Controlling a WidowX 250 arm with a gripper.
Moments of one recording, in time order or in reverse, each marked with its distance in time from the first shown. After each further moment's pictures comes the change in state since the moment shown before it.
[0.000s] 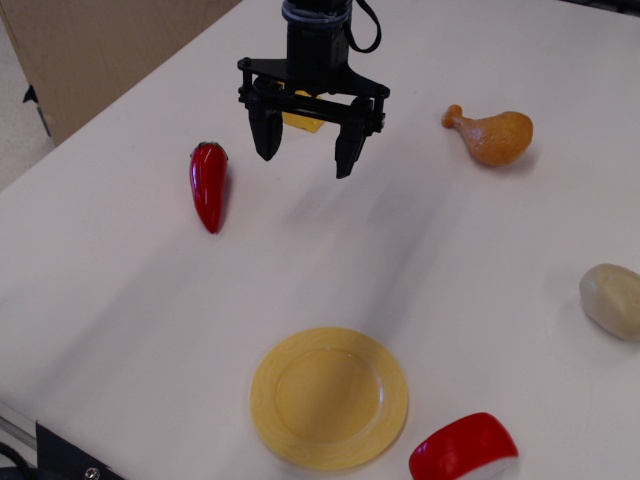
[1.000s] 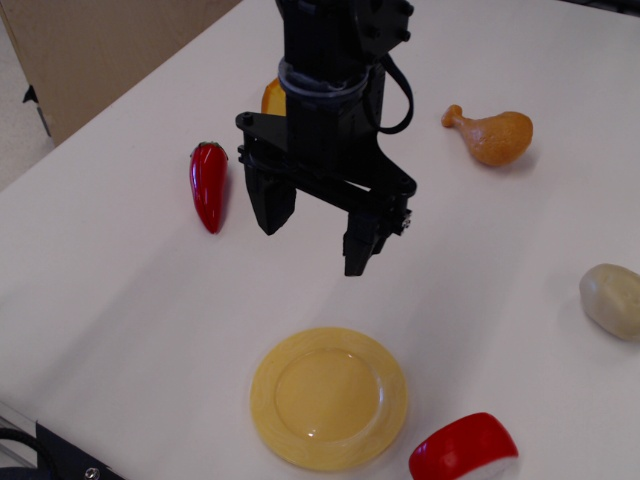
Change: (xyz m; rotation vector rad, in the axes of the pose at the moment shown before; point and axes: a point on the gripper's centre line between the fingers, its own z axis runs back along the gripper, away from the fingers) arm -0.104 -0.038 0.030 -0.018 -0.099 -0.252
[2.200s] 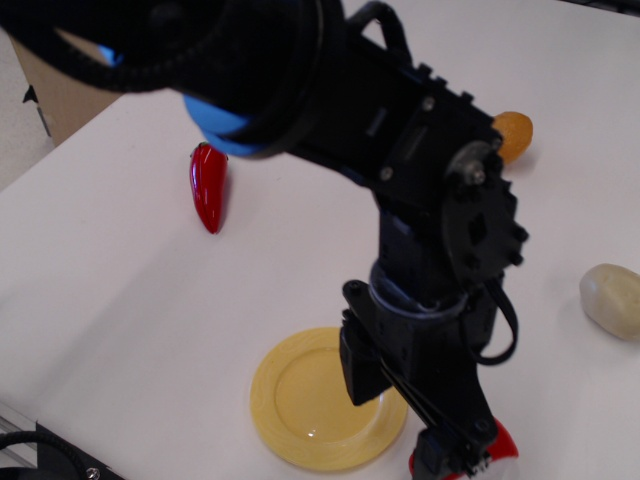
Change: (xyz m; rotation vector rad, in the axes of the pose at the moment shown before) arm -0.062 -0.098 -0.042 -0.124 0.047 -0.478
